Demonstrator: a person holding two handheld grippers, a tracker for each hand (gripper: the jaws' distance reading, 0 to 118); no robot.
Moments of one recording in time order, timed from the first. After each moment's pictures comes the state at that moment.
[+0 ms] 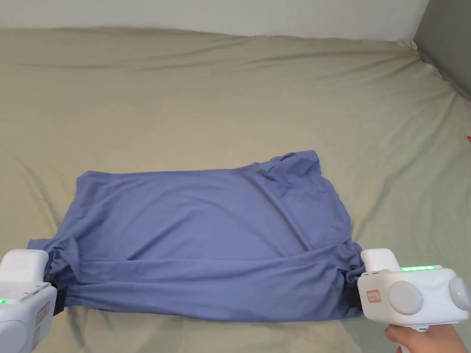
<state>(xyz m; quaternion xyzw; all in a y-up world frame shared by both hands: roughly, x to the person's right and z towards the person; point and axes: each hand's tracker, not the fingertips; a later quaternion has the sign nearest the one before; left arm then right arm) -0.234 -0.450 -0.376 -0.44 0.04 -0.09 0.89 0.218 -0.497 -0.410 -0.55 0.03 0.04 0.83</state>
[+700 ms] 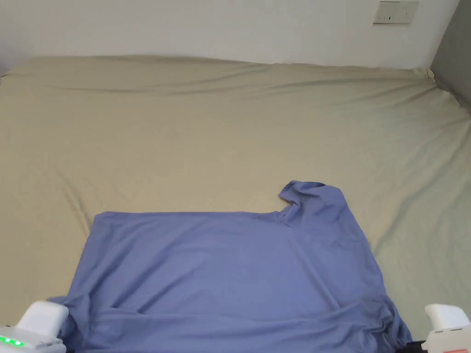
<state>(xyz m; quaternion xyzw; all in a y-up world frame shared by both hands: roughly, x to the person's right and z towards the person) -0.256 -0.479 -0.305 -0.56 -0.01 -0.14 0.82 0.249 -0.465 -0.324 -0.61 0.04 -0.04 0.79</state>
